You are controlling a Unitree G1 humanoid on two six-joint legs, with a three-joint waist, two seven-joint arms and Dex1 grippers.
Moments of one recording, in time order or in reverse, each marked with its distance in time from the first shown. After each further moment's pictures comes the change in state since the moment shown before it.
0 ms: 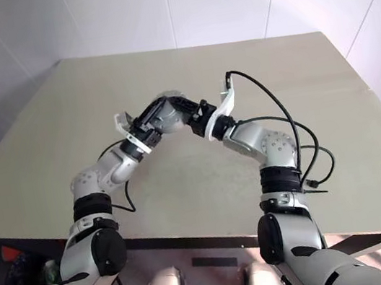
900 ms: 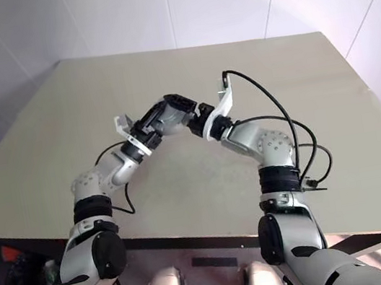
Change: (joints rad) left arm 0.019 0.003 -0.021 -0.010 0.025 -0.049 0.007; right arm 0.000 -0.007 0.058 -0.018 -0.092 -0.048 0.056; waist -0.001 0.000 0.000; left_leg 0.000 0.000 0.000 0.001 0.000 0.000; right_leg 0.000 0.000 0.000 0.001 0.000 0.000
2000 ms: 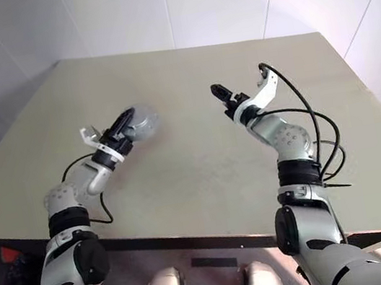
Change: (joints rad) left arm 0.064 0.086 0.041 -0.011 0.014 -0.065 -0.009; right arm -0.010 -0.086 -0.027 0.076 -0.298 -0.268 0.013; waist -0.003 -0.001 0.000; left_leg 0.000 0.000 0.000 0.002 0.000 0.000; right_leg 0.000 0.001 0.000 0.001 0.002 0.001
